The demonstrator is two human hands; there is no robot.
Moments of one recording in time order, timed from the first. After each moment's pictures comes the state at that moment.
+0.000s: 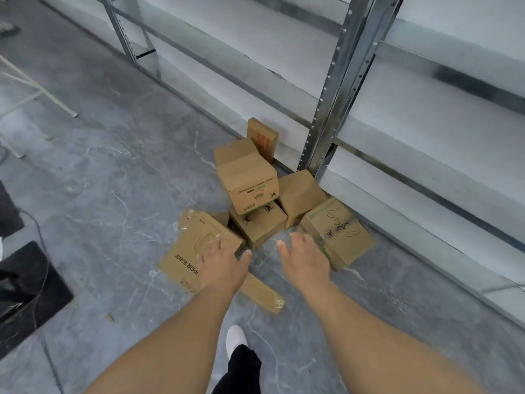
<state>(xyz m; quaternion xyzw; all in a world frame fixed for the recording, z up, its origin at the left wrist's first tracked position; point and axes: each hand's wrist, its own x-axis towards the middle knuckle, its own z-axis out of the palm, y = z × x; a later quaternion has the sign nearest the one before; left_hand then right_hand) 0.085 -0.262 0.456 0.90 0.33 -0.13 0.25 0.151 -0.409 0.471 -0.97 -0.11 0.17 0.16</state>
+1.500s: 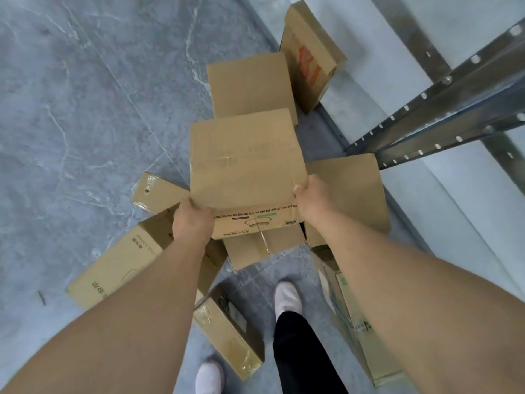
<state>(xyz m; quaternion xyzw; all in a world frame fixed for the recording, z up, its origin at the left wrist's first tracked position) 0.453 -0.123 0.139 0.60 0.67 -0.09 0.43 0.607 -0.253 0.140 -0.88 -0.01 0.42 0.22</state>
